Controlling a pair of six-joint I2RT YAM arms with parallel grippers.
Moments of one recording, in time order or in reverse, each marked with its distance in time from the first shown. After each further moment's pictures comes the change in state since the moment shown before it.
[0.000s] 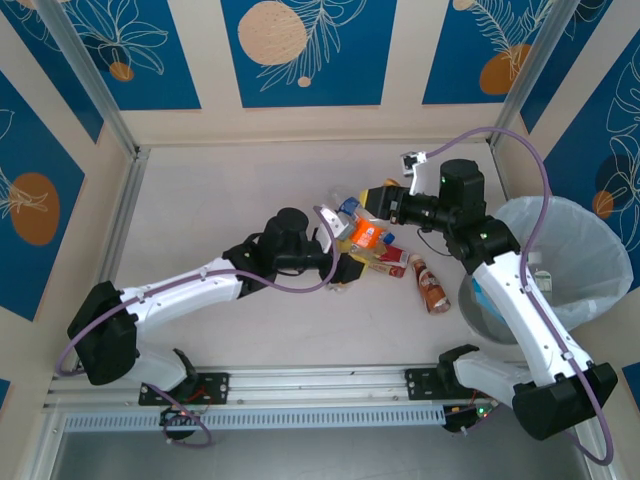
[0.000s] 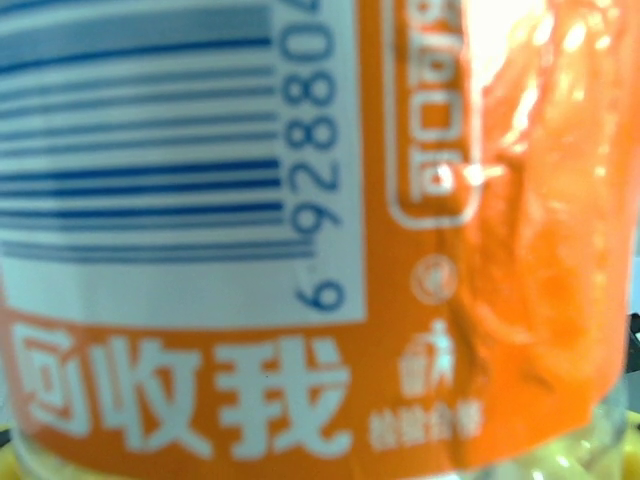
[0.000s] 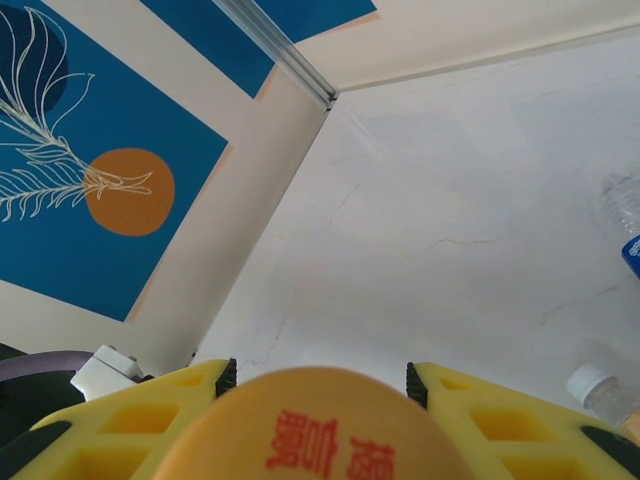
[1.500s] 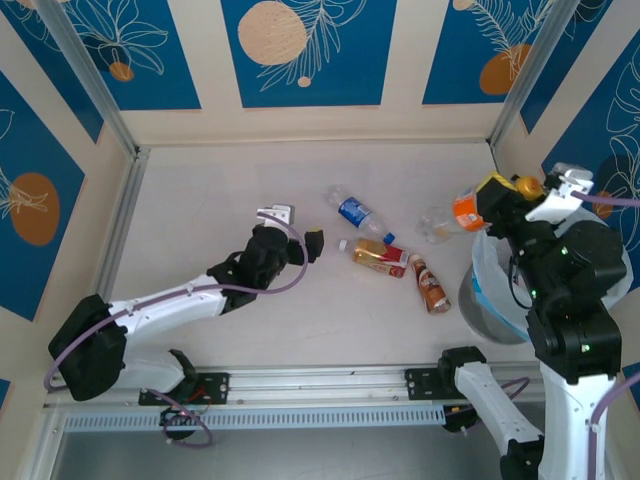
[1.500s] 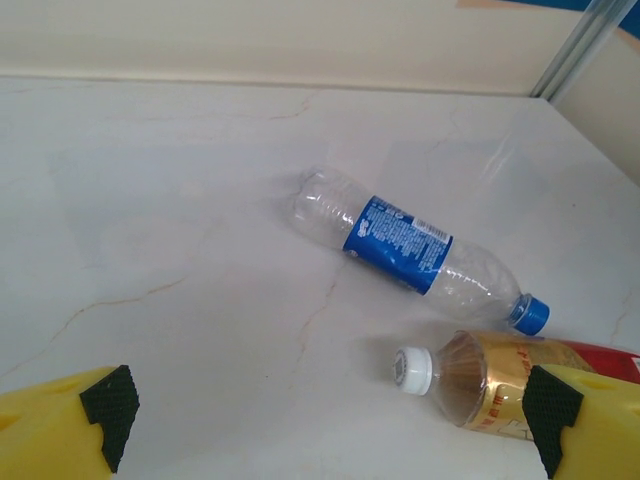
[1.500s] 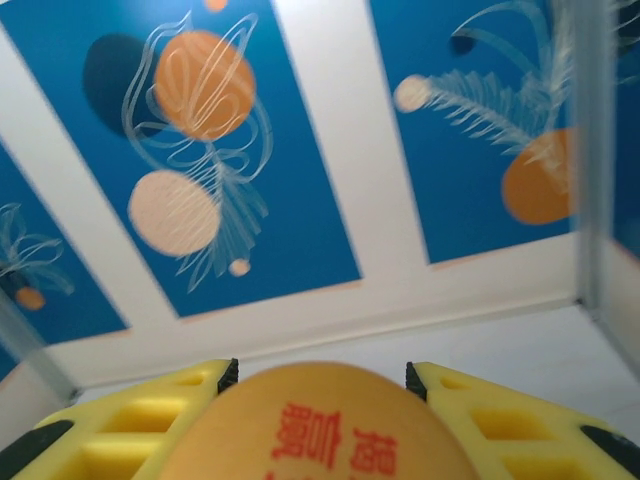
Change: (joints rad) left arm 0.052 -0.110 -0.249 0.079 -0.818 -0.262; right arm -0.217 -0.383 0.282 -0.275 0.647 -0.232
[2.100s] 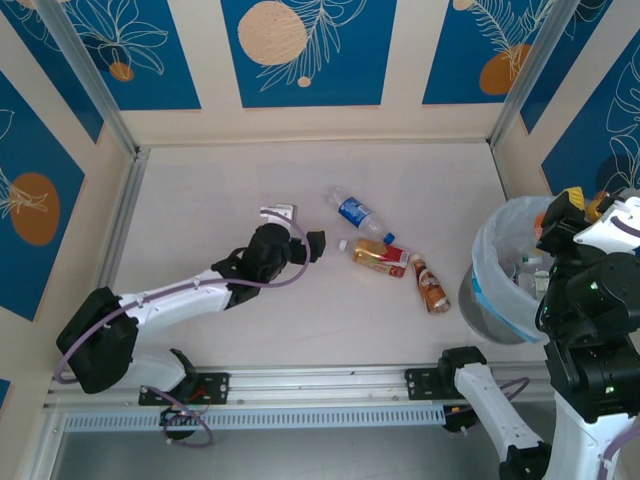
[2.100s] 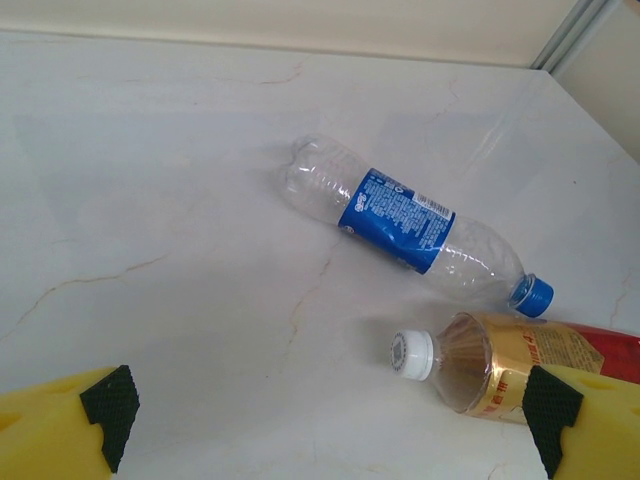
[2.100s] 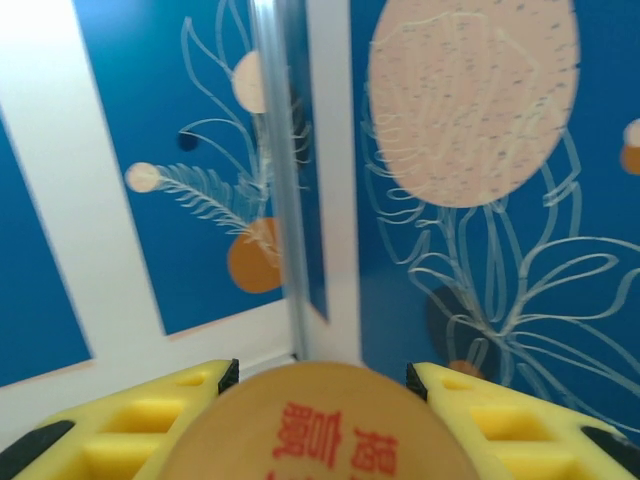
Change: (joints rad) left arm 0.033 0.054 0.018 -0.003 0.080 -0.026; right arm 0.000 -0.043 0.095 -0.077 0.535 -0.281
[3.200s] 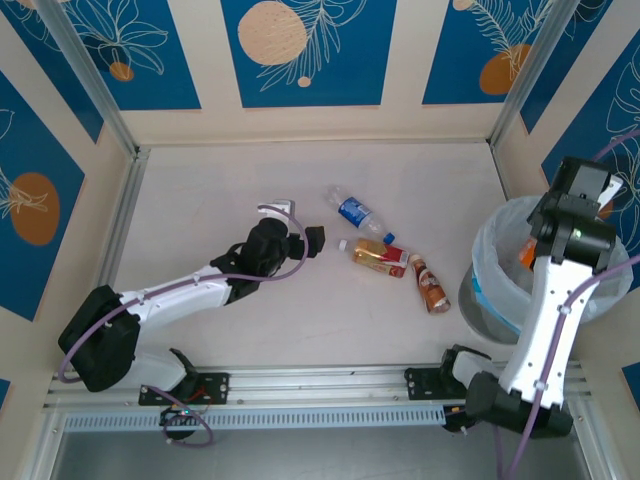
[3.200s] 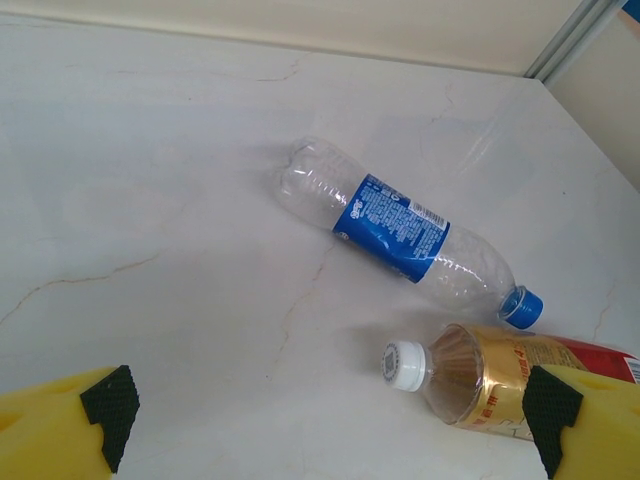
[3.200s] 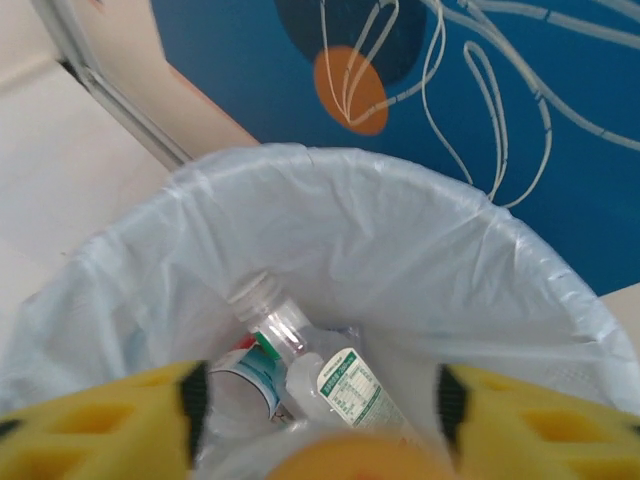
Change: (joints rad) left arm 0.034 0.011 0.018 -0.005 0.050 -0.033; right arm -0.481 0.460 0.051 -0.438 -0.161 0.209
